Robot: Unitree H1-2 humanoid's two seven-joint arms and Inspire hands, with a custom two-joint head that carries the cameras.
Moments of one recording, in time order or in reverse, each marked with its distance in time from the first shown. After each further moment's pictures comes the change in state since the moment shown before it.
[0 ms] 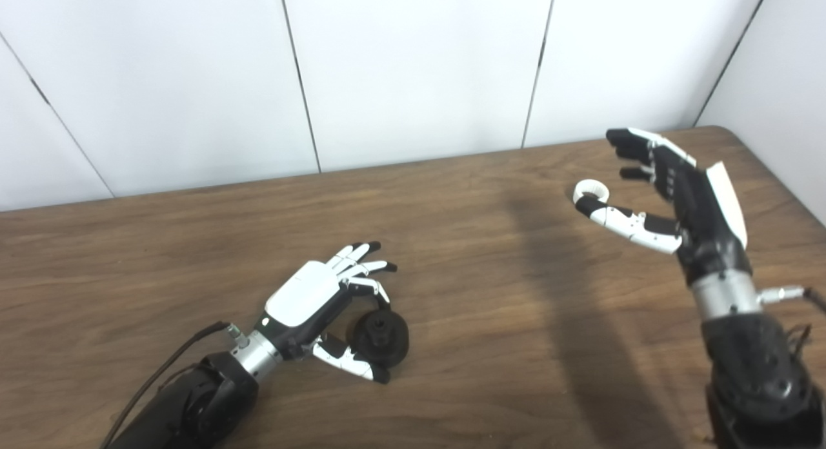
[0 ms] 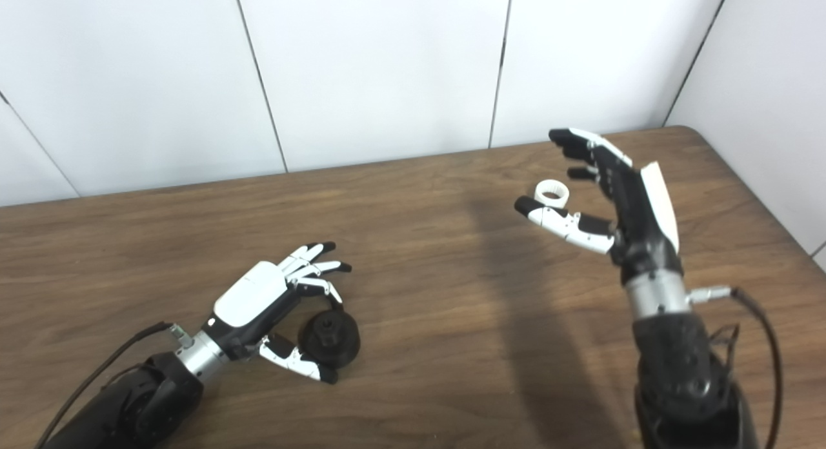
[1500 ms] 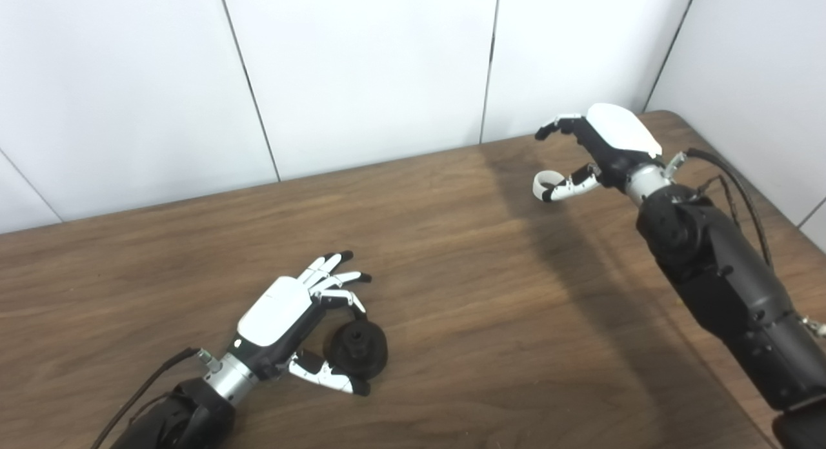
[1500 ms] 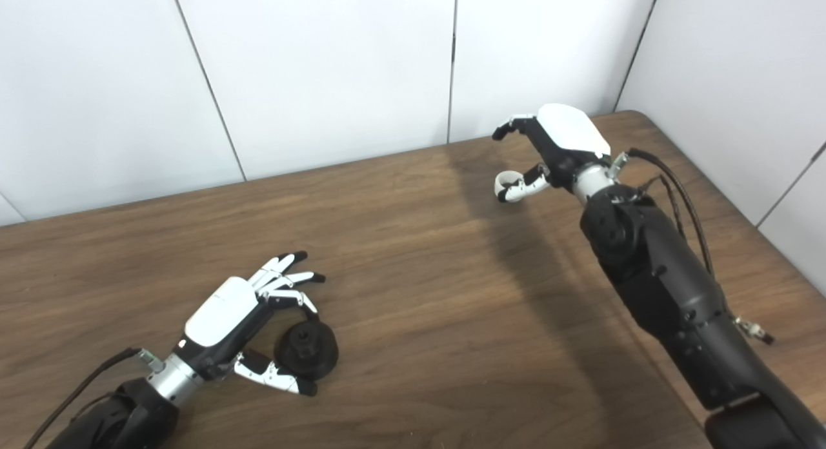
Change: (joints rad) left arm -0.007 0.006 -0.057 0.014 -0.030 -0.006 0.059; right arm -0.346 -0.313 0.254 0.582 -0.401 -0.131 0.189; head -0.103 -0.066
